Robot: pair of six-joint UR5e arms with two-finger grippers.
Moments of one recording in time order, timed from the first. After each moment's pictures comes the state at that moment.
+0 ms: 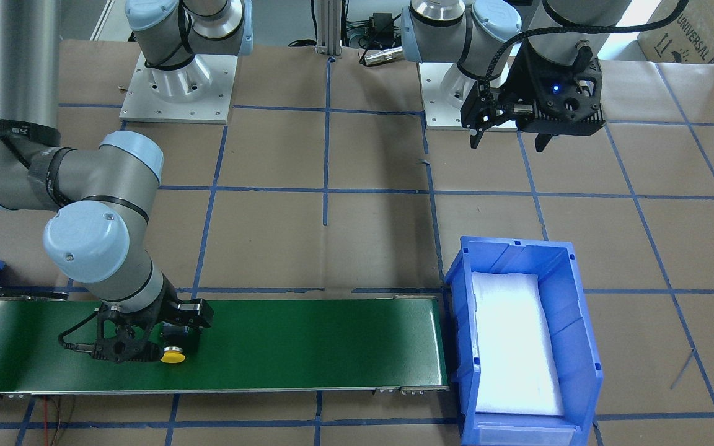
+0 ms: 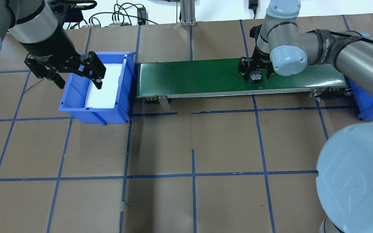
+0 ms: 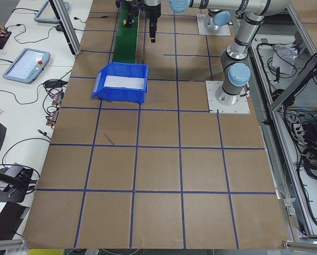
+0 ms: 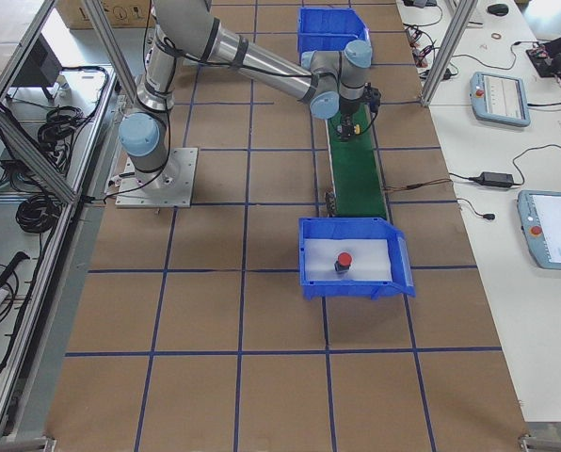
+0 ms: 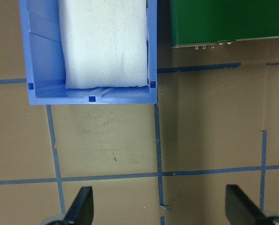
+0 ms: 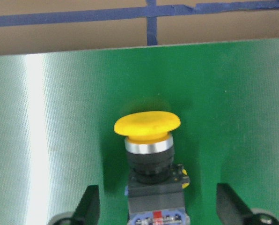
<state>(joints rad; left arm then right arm) -1.56 -1.54 -1.55 -1.66 1.59 0.07 1.56 -1.08 1.59 -2.11 -1.56 0.04</state>
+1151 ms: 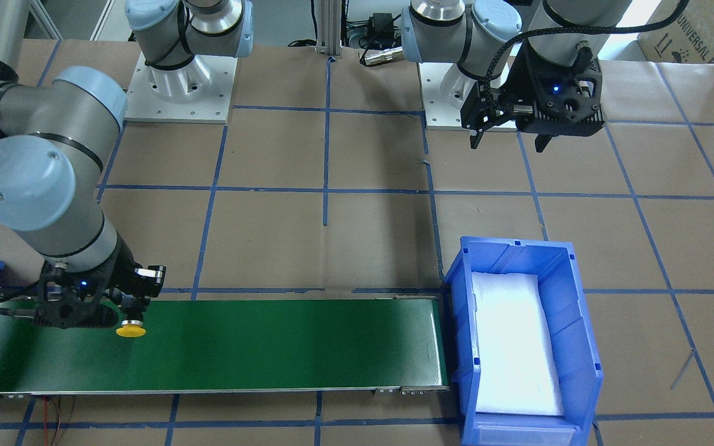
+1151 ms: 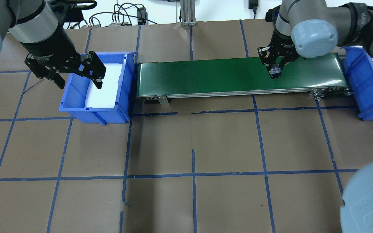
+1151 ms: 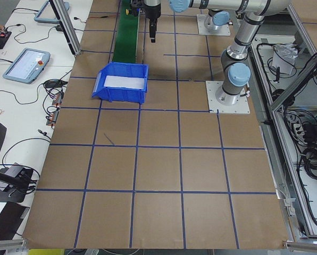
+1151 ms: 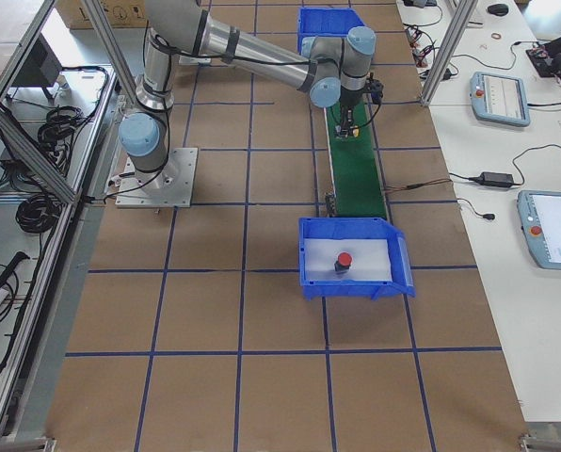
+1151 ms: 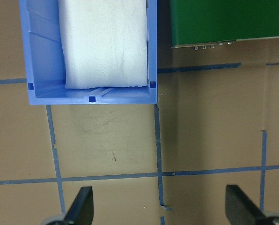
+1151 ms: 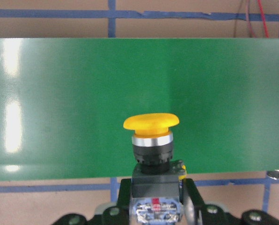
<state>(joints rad) -1.56 -1.54 -1.55 -1.66 1.59 0.07 1.50 -1.23 1.54 -1.89 -1.63 -0.09</state>
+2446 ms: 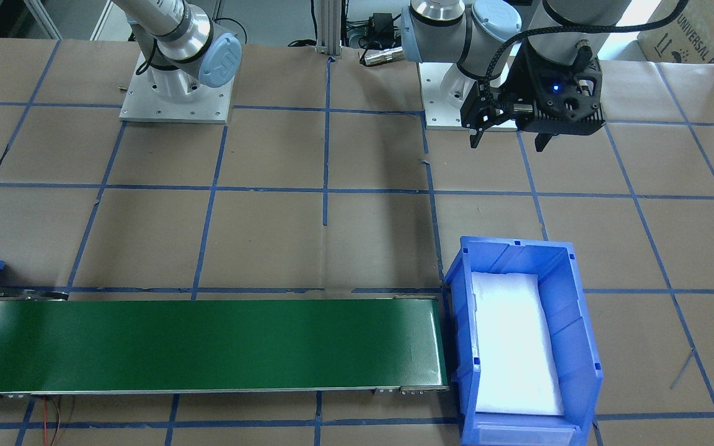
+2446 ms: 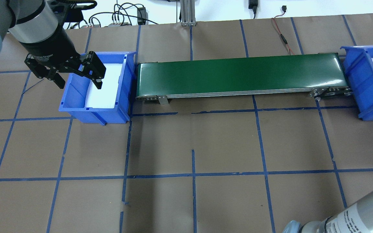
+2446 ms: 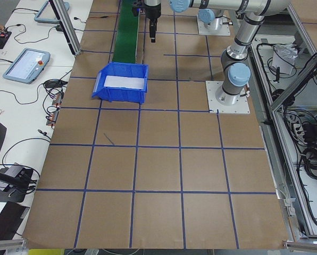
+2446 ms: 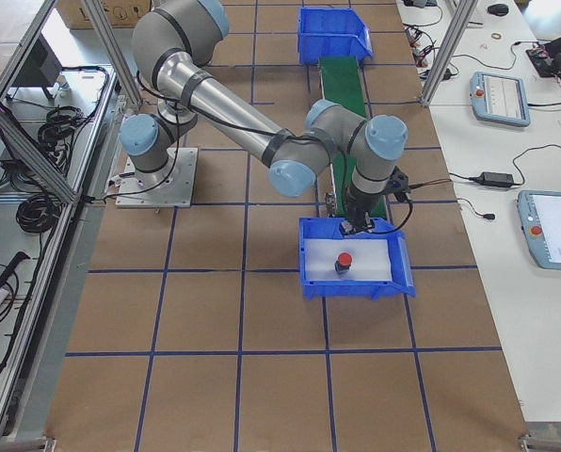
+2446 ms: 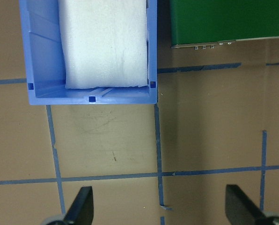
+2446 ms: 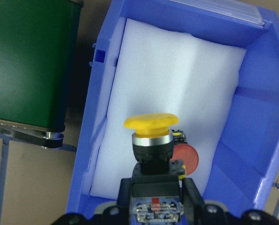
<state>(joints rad) -1.56 -1.54 -1.55 -1.66 1.59 0.07 0.92 -1.09 1.27 -1.78 -1.62 -0.87</state>
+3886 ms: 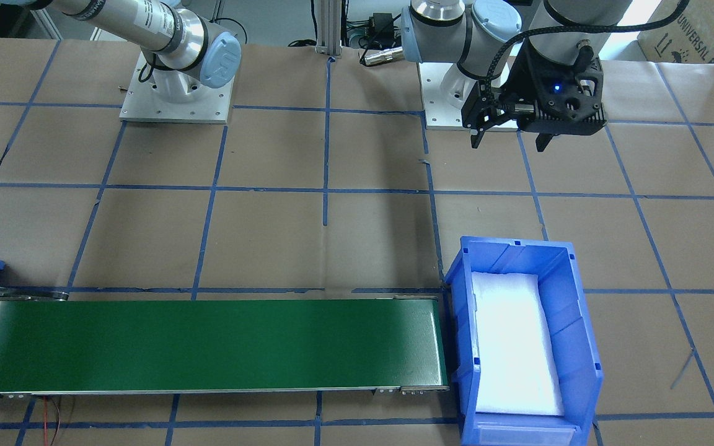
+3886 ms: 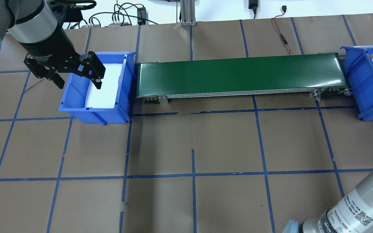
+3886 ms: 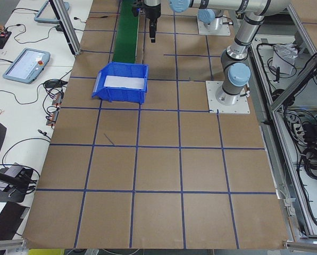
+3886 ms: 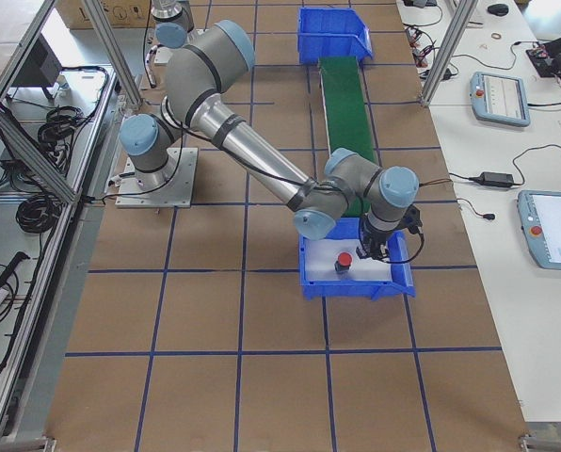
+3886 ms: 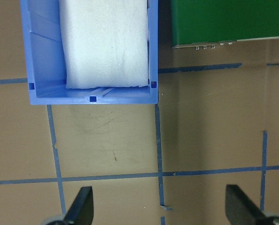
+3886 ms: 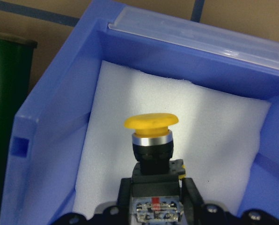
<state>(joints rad) -1.55 -1.54 -1.55 -1.66 1.59 0.07 0.92 -0.90 1.21 -1.90 -1.53 -0.88</state>
